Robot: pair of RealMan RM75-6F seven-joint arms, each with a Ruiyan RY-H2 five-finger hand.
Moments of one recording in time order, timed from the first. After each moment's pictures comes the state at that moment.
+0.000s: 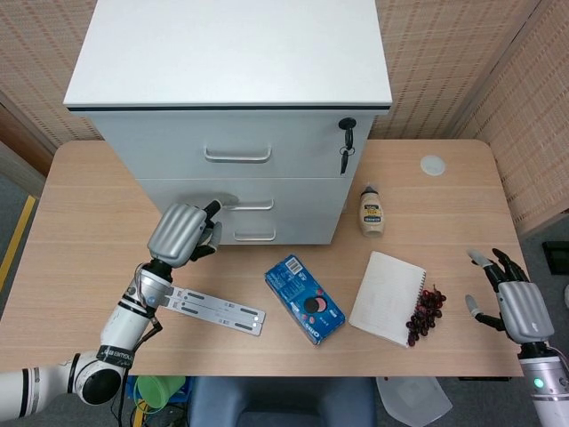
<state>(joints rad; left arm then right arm) -0.76 -1.30 -0.38 -1.92 1.04 1.11 0.43 0.12 -1.18 0.06 -1.49 -1.50 1.43 0.18</state>
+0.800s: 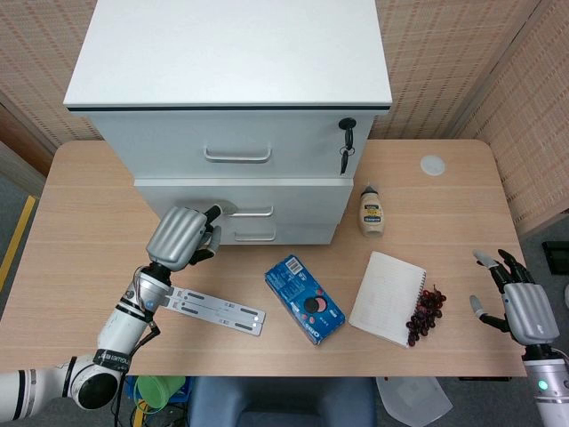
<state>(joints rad) -0.78 -1.26 -0.32 -1.96 1.03 1.15 0.44 0.11 -1.19 0.06 -1.46 -1.50 1.44 0.20</state>
